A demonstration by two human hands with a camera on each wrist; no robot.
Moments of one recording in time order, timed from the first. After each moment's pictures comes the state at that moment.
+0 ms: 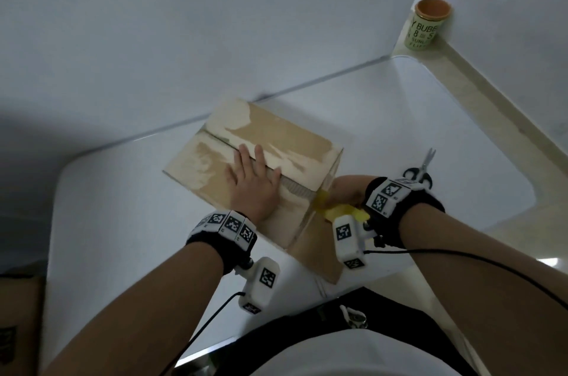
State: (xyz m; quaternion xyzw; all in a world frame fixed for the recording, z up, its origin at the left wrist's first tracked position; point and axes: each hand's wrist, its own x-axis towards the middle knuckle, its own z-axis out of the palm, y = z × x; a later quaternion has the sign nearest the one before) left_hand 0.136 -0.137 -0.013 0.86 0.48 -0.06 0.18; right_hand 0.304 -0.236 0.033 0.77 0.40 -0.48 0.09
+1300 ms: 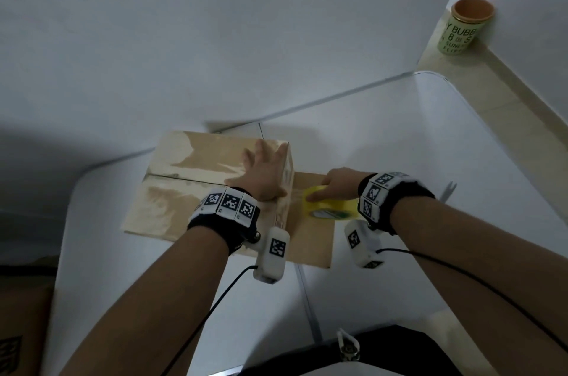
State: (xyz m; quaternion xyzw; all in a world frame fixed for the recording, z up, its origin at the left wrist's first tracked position) left_hand 0.214 -0.051 -0.002 0.85 0.42 -0.22 0.21; right_hand 0.372 -0.167 0.016 0.74 0.52 -0.42 0.08
